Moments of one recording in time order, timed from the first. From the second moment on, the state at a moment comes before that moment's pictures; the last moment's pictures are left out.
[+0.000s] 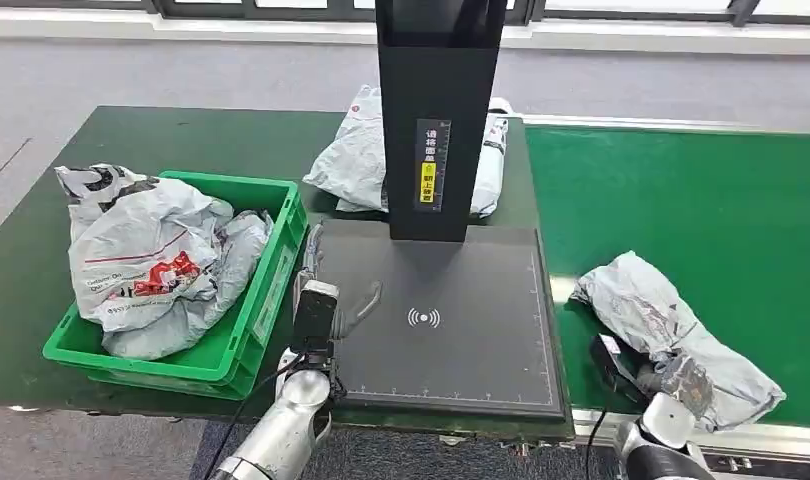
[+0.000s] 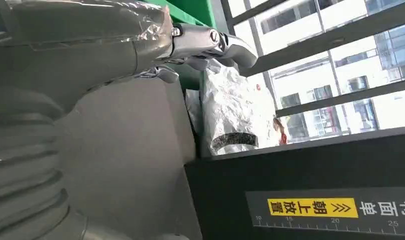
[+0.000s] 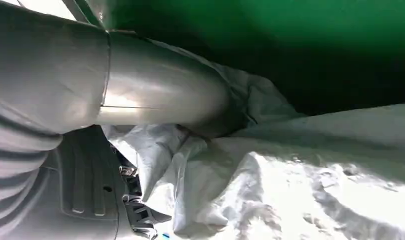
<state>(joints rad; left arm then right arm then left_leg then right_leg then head) -0.37 -0.32 -0.30 -0.78 -0.08 0.52 -0.66 -0.37 -0.11 -0.32 -0.38 1.52 -0.50 0.40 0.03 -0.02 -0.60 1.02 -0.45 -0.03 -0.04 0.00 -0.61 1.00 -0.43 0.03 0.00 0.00</state>
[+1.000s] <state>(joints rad) -0.36 -0.32 -0.22 -0.82 -0.17 0.55 -0.65 -0.05 0.18 0.21 -1.21 0.94 -0.19 -0.16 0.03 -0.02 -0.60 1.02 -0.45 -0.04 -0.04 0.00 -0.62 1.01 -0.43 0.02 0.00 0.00</state>
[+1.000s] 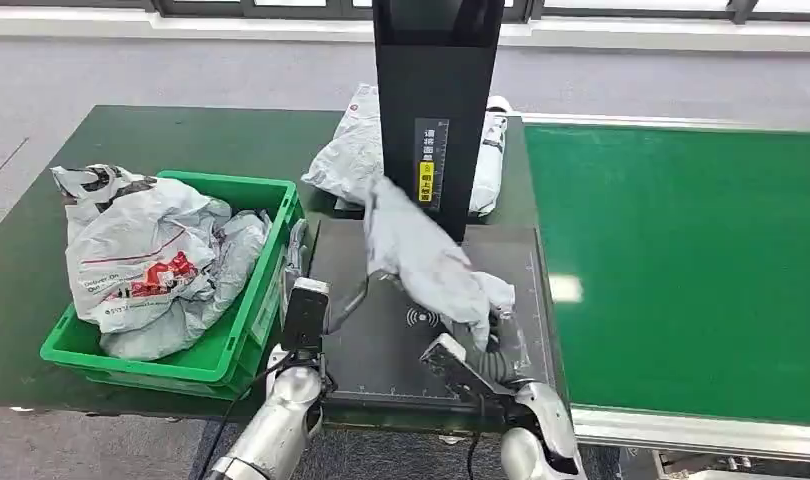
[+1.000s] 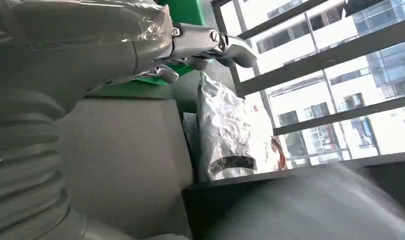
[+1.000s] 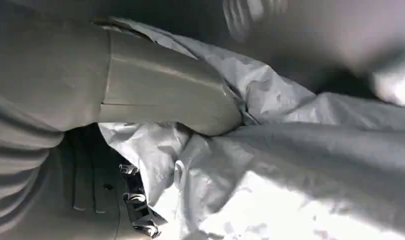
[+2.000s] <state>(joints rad) -0.34 -0.32 -0.22 -0.92 -0.07 0.64 -0.70 -0.03 0.13 0.33 -1.13 0.84 -0.35 -0.21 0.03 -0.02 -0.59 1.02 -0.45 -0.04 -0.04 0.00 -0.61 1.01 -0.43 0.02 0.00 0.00</state>
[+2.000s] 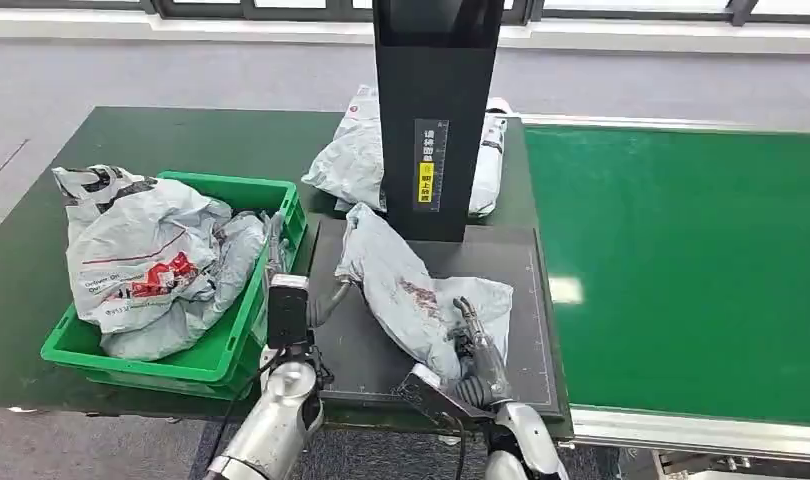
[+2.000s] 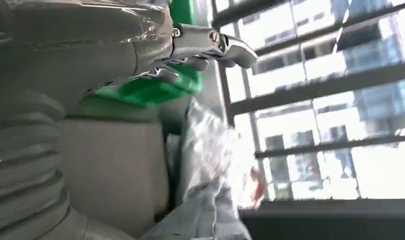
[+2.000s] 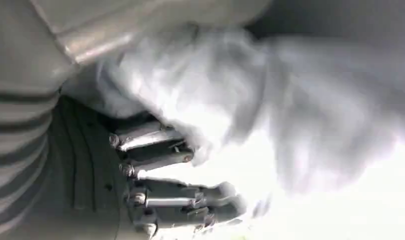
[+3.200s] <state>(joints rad) -0.39 -0.28 -0.30 -0.69 -0.46 0.34 -0.40 0.00 0.21 0.21 -1.35 0.31 -0.53 -0.60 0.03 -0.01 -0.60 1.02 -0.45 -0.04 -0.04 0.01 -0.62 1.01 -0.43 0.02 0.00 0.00</state>
